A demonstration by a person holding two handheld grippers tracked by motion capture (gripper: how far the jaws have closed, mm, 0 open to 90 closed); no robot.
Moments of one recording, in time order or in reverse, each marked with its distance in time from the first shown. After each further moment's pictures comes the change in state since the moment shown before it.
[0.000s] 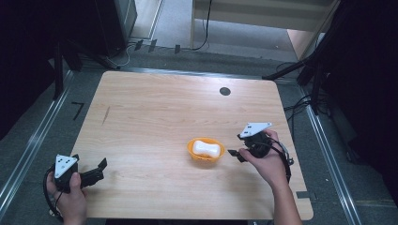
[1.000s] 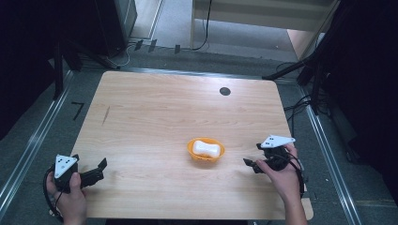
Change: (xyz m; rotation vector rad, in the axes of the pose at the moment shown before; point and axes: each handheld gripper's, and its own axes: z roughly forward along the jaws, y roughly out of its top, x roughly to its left) left arm 0.000 0.000 0.000 -0.001 -0.002 0.000; right arm -0.008 -0.068 -0.019 -0.056 -0.073 0.175
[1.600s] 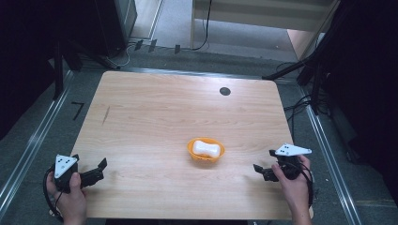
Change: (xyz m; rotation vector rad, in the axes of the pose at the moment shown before) left arm 0.000 0.000 0.000 0.001 0.001 0.000; right arm -0.008 -0.040 -0.019 -0.069 -0.032 0.125
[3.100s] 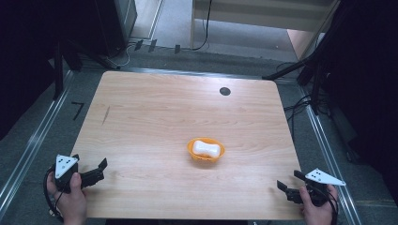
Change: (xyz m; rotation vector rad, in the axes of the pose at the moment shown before) left arm -0.001 0.000 0.000 -0.003 0.000 0.004; right arm -0.018 -0.089 -0.051 -0.097 -0.106 0.174
